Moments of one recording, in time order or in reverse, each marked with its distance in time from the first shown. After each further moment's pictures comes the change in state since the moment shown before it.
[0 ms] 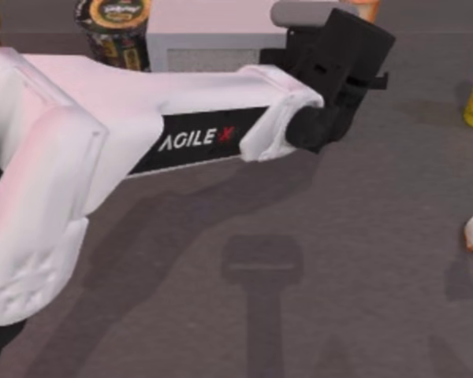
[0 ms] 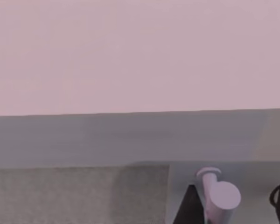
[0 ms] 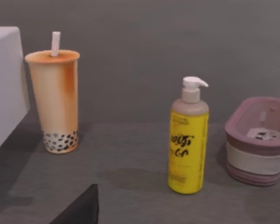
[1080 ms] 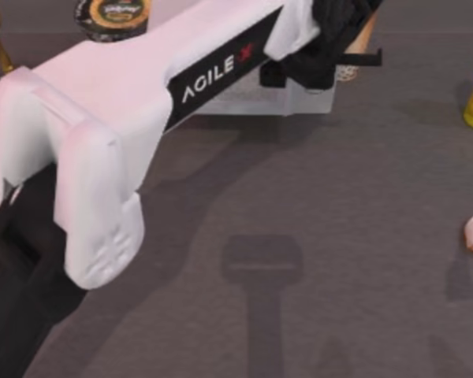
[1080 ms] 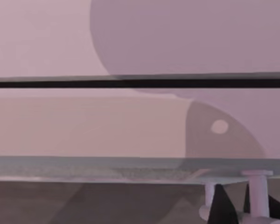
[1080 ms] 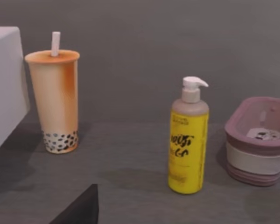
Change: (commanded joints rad) left arm 0.013 0.266 0.743 -0.972 0.255 -0.215; right arm 0.000 0.000 0.000 0.000 0.000 0.000
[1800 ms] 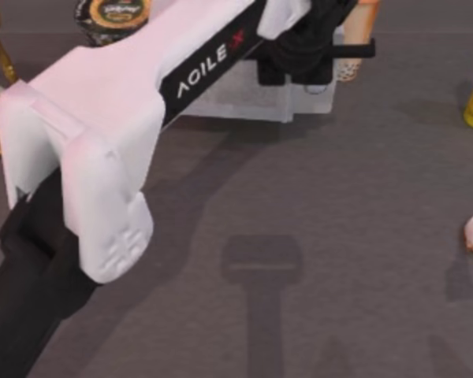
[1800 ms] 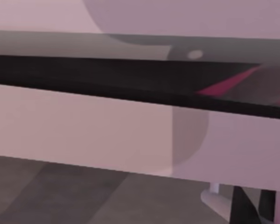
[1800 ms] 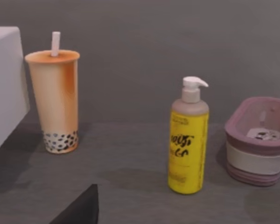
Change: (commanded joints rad) left arm 0.029 0.053 0.193 -0.227 0.084 -0.056; right arm 0.000 0.000 0.000 0.000 0.000 0.000
